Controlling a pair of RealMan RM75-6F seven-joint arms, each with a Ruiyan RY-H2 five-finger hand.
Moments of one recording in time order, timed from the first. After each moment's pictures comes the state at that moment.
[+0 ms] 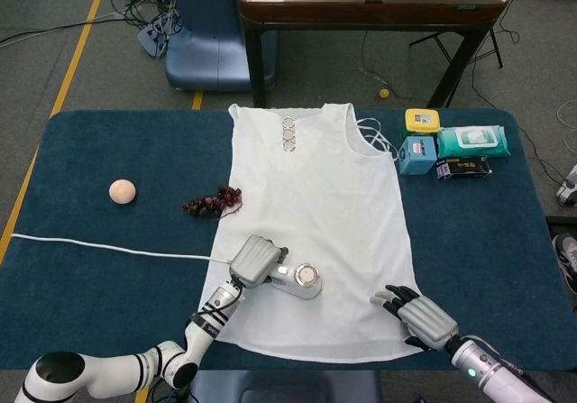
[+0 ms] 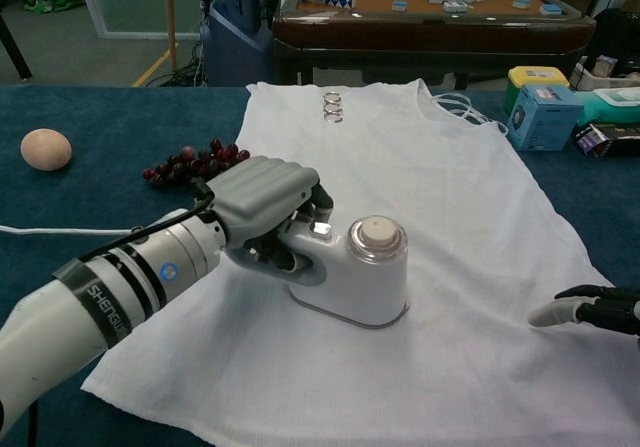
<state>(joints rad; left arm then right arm) -0.78 -1.97 -0.17 -1.18 1.35 1.06 0.39 0.39 -1.25 -0.23 -1.53 -1.72 1.04 0.11</state>
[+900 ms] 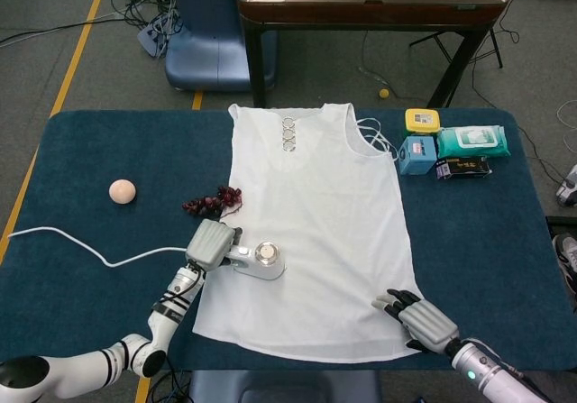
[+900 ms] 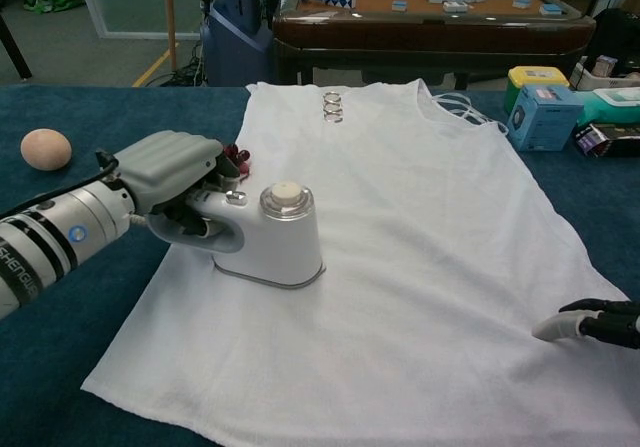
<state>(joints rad) -0.70 -1.81 -0.17 -1.18 1.31 1.09 0.35 0.38 -1.26 -0.24 -1.53 -1.70 1.03 0.10</state>
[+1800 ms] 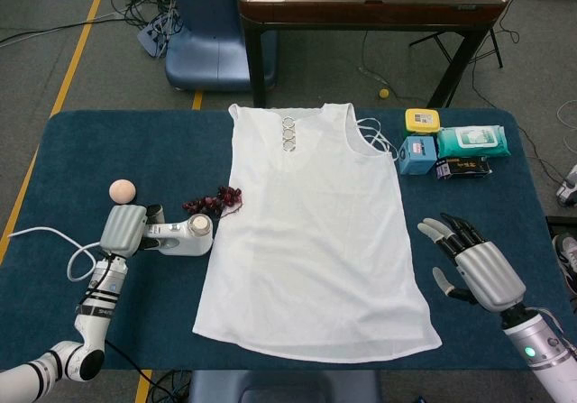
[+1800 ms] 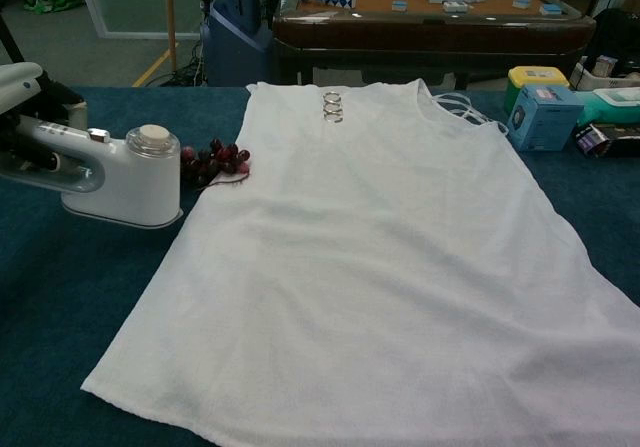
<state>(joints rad) -0.53 -1.53 -0.19 -1.26 1.29 1.21 0.01 0.32 -0.96 -0.06 -1.74 -1.67 1.39 0.10</state>
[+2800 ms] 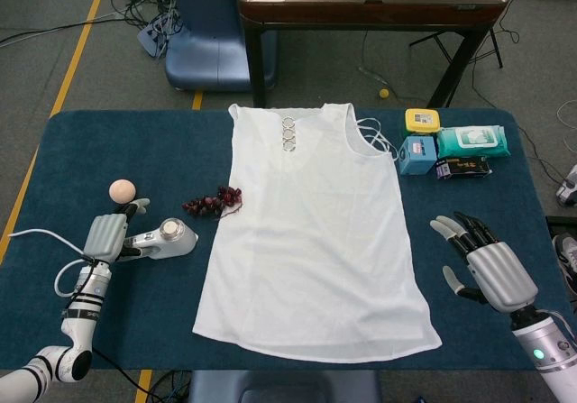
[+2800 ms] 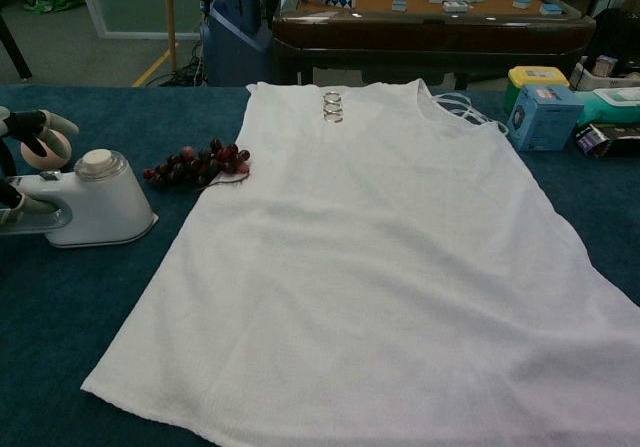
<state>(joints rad) -0.49 -1.59 -0.17 -1.05 1.28 1.13 -0.13 0.27 -0.94 -0.03 -1.75 -1.66 1.38 0.09</state>
